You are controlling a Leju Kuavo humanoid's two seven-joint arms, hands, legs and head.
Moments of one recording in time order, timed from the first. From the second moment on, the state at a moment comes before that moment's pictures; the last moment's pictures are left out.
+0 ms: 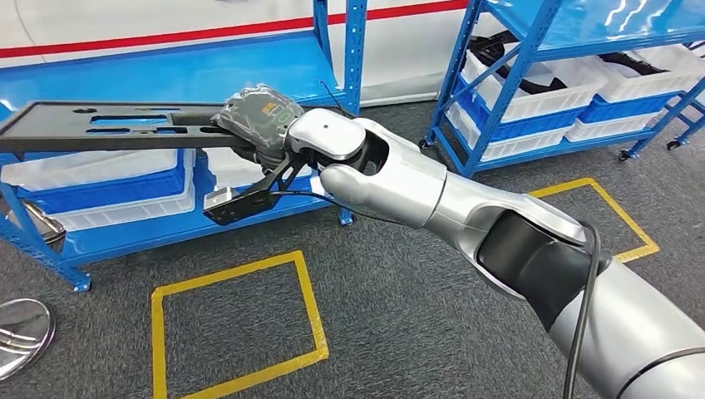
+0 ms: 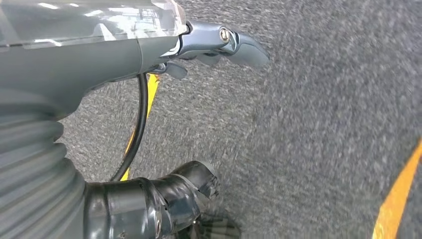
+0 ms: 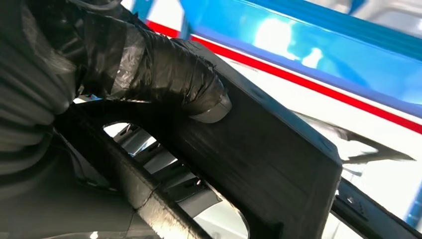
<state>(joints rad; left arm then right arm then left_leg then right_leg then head) -0.11 -0.14 1.27 -0.21 -1.19 -0.11 -0.29 -1.16 -0.32 0.87 -1.20 0.75 0.25 -0.15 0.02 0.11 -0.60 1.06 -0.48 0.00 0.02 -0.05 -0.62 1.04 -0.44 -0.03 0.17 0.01</state>
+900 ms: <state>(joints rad) -0.10 -0.14 1.27 -0.21 -1.19 -0.11 -0.28 -1.17 -0.31 0.87 -1.21 0.73 0.25 -0.15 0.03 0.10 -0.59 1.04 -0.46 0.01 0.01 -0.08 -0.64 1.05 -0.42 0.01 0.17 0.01</state>
